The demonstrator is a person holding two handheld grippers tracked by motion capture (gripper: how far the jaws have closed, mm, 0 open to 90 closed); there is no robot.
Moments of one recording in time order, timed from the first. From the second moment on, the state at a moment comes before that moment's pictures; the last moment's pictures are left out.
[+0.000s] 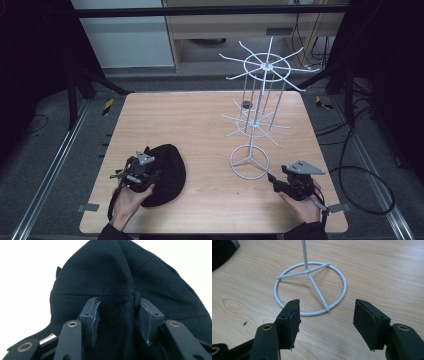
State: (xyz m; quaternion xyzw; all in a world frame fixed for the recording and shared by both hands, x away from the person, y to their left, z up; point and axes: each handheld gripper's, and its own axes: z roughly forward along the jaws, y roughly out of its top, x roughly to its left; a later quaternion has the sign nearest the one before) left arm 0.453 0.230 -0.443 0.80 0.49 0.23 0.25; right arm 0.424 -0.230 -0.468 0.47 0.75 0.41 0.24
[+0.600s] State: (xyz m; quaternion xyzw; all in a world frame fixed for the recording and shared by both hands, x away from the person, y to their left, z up) left arm 0.441 0.254 -0.415 0.76 0.49 0.24 0.34; right arm 0.425 -0.231 -0.467 0.47 0.75 0.41 0.23
